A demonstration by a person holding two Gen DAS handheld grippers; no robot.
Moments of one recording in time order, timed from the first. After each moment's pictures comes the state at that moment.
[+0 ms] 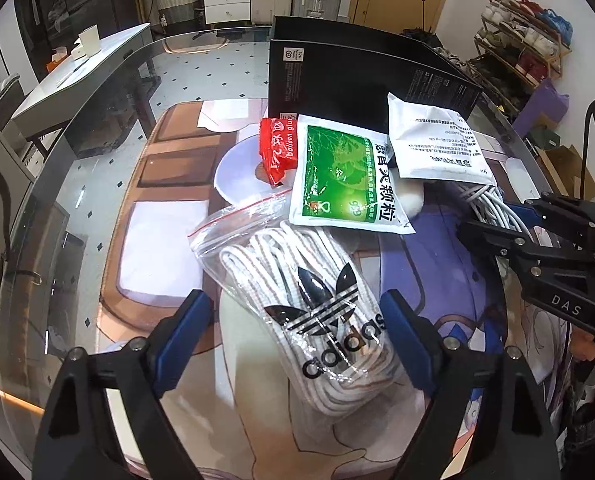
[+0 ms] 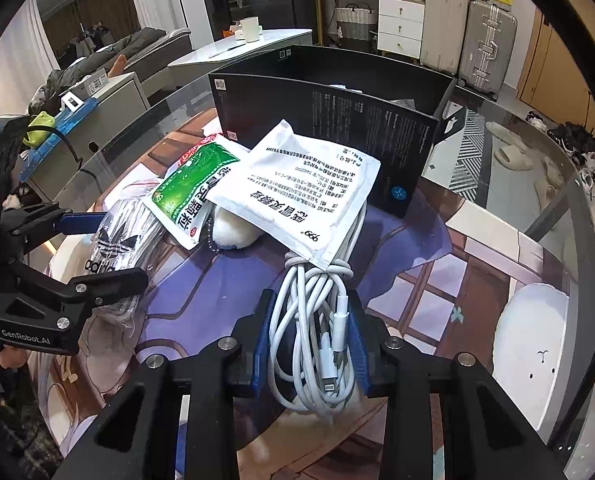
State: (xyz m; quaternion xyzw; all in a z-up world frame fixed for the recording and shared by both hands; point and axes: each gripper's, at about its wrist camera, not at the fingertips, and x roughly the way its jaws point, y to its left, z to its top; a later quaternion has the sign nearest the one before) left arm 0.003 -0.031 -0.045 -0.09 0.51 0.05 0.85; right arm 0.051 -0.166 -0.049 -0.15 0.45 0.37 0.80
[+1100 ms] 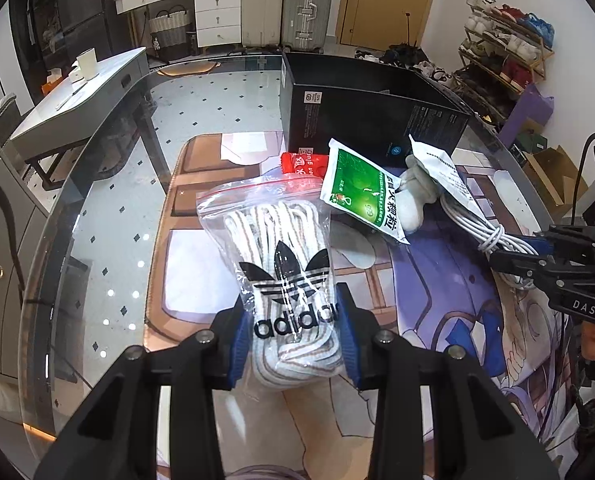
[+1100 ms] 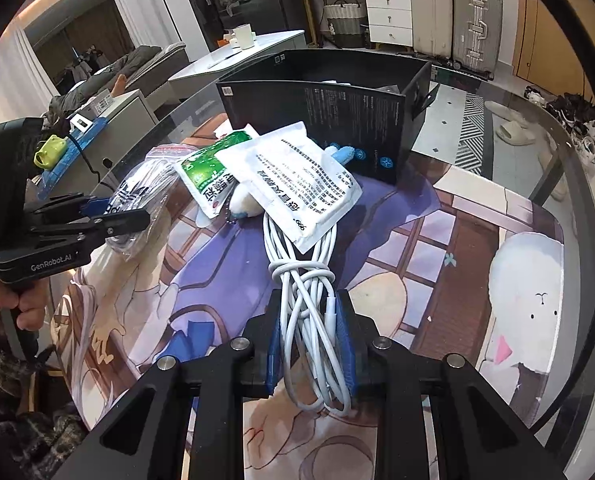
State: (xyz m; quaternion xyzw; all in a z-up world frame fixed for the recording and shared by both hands) left arm -0.015 -0.010 -0.022 -0.08 0.47 0.04 0.88; right arm 0.028 -0.198 -0.036 -0.10 0.47 0.38 0.79
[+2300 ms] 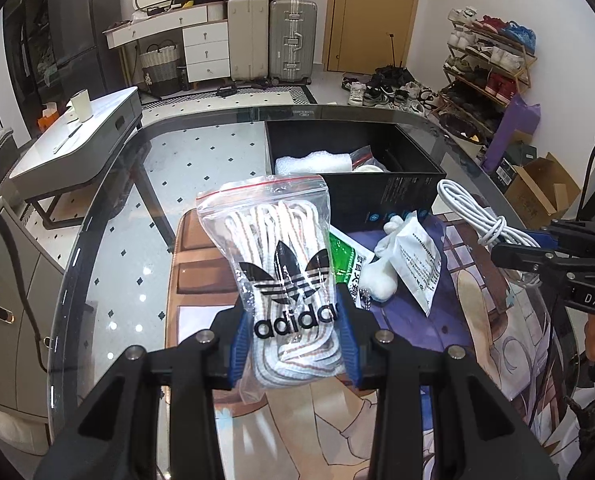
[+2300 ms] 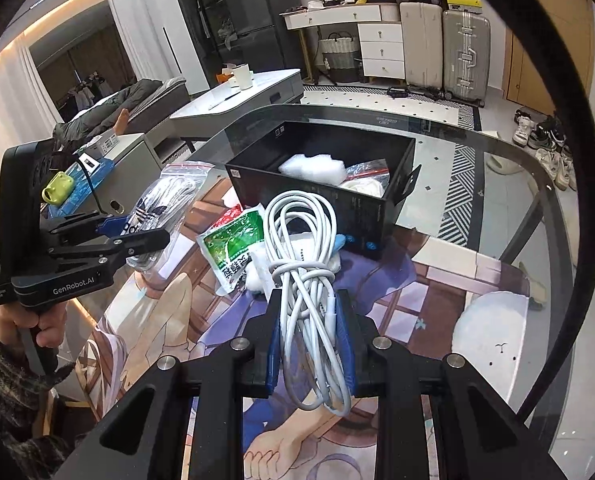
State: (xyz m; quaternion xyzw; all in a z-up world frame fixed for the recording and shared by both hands) left arm 0.009 -0.019 0.024 -0.05 0.43 0.02 0.90; right arm 0.046 -0.211 0.031 -0.08 0.42 0.36 0.83
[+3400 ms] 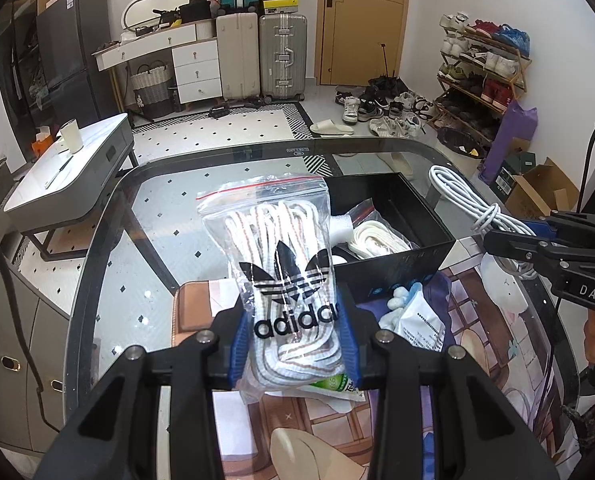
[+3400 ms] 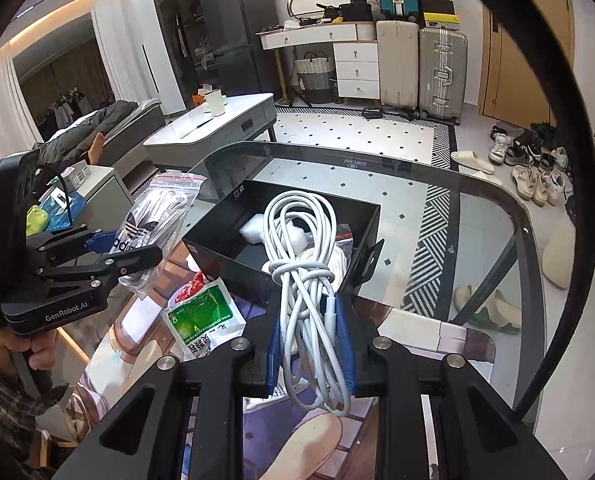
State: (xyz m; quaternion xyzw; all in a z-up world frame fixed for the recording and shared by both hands) left arm 0.069 -0.014 0.048 -0.03 0.41 0.01 0.91; right arm 0.094 -0.193 0.067 -0.08 0.39 0.32 0.86
